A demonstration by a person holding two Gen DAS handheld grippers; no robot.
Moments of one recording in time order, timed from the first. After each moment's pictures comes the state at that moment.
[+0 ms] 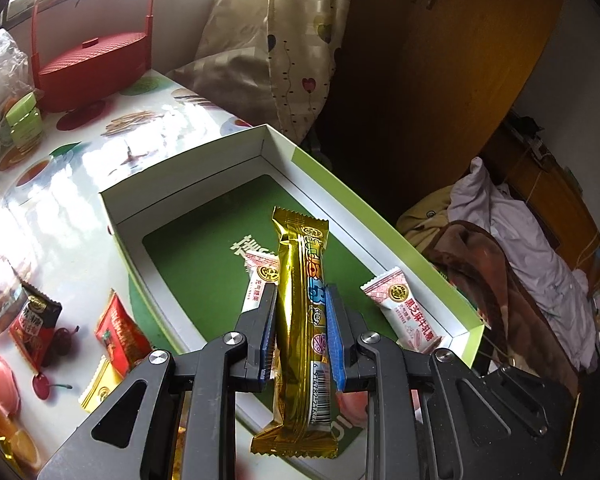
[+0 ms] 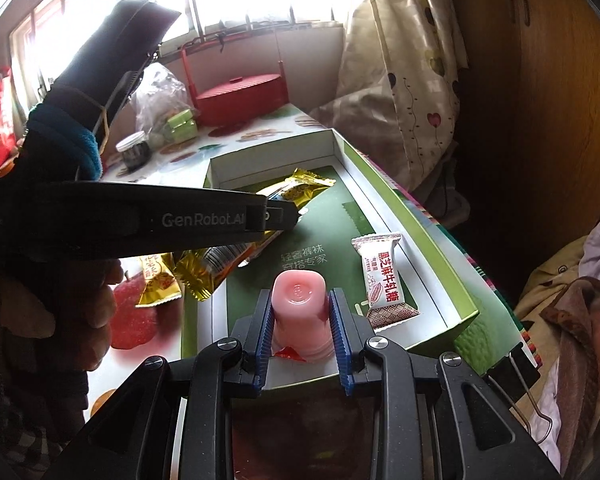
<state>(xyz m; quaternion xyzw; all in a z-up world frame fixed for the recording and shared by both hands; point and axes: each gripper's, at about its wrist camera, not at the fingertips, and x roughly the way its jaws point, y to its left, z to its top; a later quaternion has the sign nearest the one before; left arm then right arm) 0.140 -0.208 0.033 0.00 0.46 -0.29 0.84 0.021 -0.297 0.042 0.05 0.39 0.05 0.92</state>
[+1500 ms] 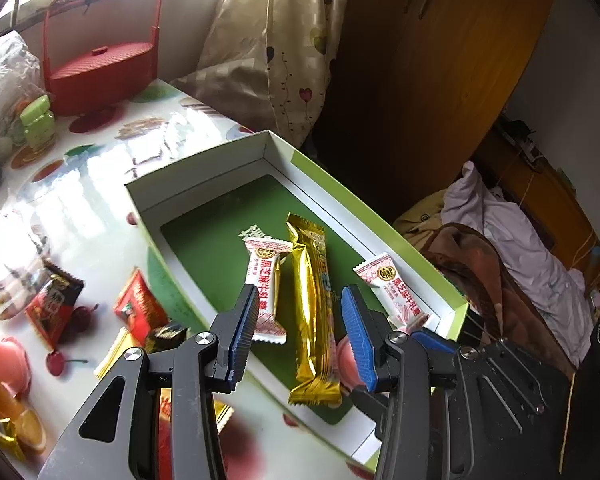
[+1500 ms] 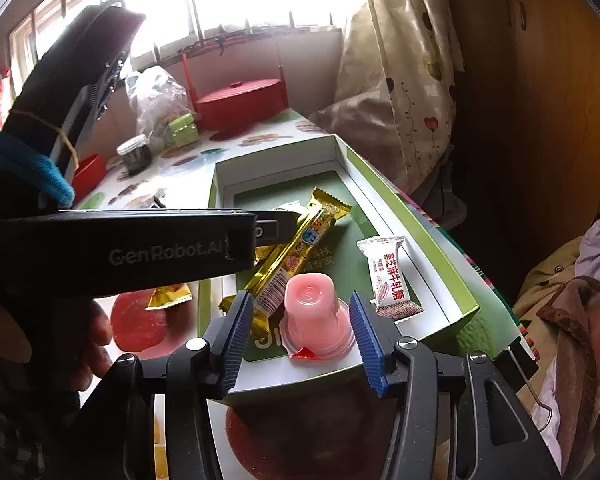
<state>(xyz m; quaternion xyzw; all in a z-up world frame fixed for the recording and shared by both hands) 0.119 -0.188 0.045 0.00 0.44 -0.29 0.85 0.014 -0.290 0.049 0.05 0.38 0.04 0.92</state>
